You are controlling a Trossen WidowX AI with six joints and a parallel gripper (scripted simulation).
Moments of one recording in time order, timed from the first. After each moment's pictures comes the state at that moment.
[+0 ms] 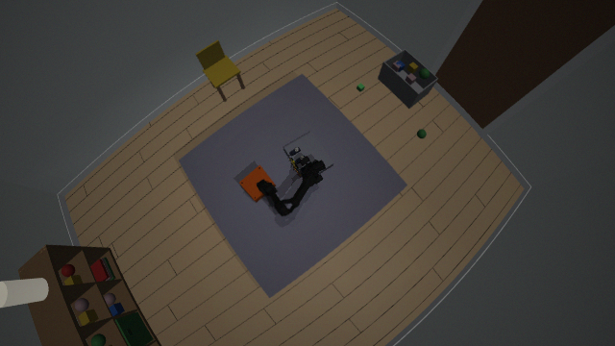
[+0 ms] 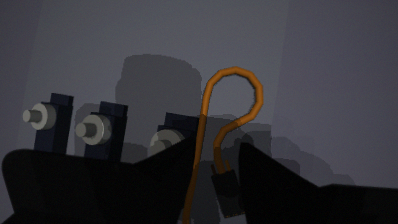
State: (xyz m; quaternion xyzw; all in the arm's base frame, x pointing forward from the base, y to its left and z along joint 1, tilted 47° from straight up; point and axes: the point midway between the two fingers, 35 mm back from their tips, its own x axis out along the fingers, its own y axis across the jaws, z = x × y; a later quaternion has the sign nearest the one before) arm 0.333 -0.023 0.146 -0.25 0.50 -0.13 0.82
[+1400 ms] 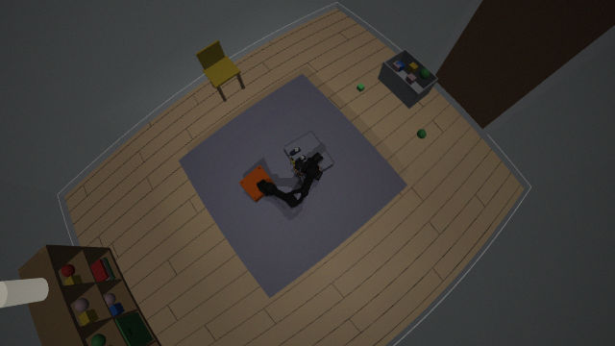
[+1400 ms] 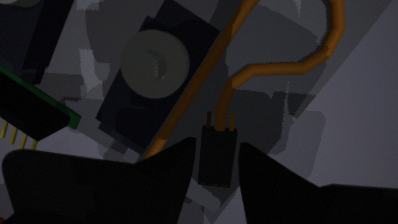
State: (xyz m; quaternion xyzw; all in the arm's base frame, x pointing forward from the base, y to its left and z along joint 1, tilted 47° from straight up) arm 0.317 -0.056 0.099 -0.44 0.64 -0.12 0.61
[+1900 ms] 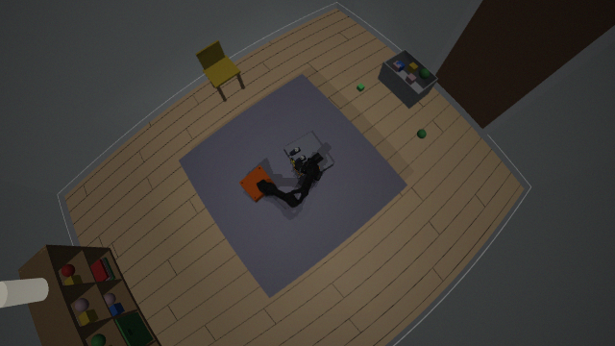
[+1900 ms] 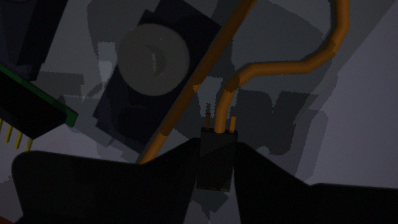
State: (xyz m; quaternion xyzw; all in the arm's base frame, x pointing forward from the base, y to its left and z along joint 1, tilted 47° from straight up) arm 0.315 -0.059 0.098 -0.44 0.65 -0.12 0.61
